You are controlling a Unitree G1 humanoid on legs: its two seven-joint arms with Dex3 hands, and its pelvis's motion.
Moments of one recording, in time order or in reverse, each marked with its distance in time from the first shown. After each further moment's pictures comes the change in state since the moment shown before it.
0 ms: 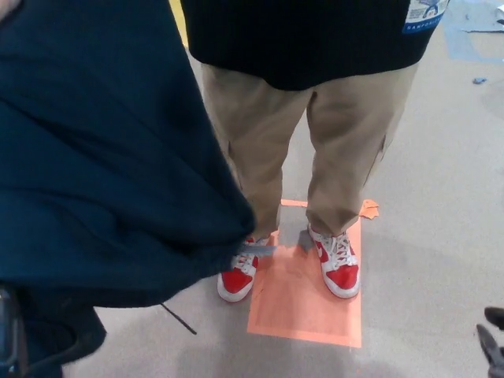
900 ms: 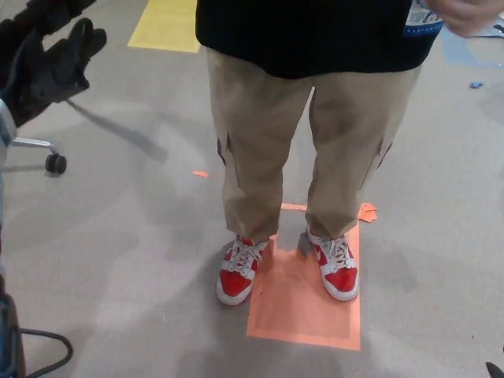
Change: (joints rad) left_arm 0.056 0.000 0.005 -0.046 -0.033 -0.001 -0.028; right_arm 0.025 -0.028 0.055 0.074 -0.022 -0.001 -0.060
